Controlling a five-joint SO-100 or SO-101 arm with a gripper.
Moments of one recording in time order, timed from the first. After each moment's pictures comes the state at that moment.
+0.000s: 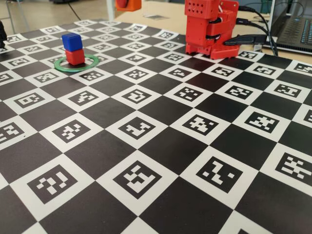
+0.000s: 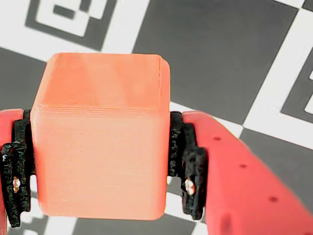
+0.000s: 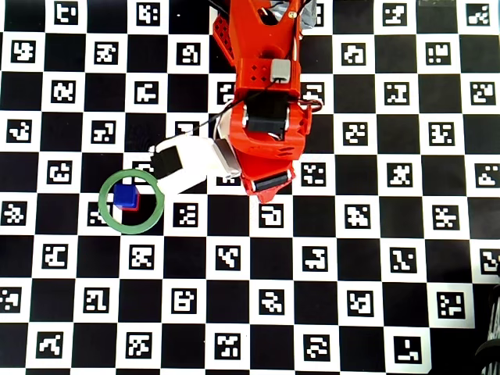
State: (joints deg) arm 7.6 97.8 80.0 97.6 -24.5
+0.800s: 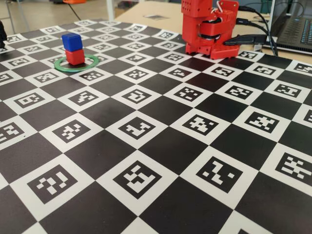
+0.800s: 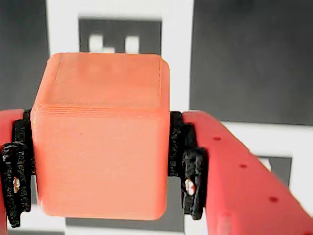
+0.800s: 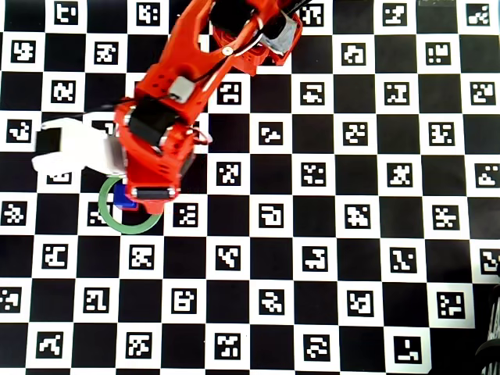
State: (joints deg) arm 35.2 72.3 53.1 99.6 -34.2
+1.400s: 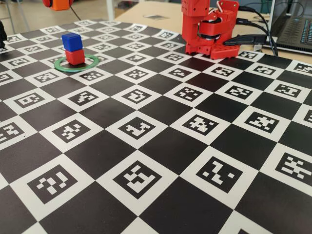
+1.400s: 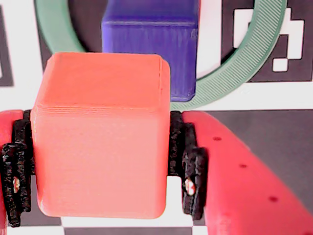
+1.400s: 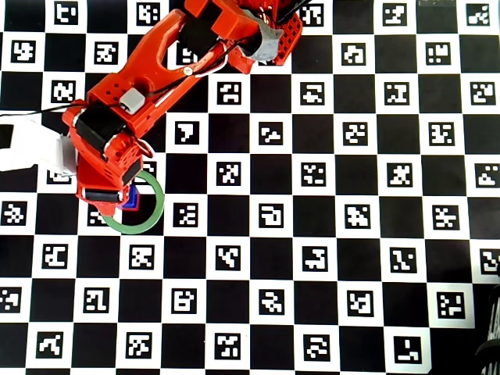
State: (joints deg) arm 40.9 61.2 42.9 99.8 -37.4
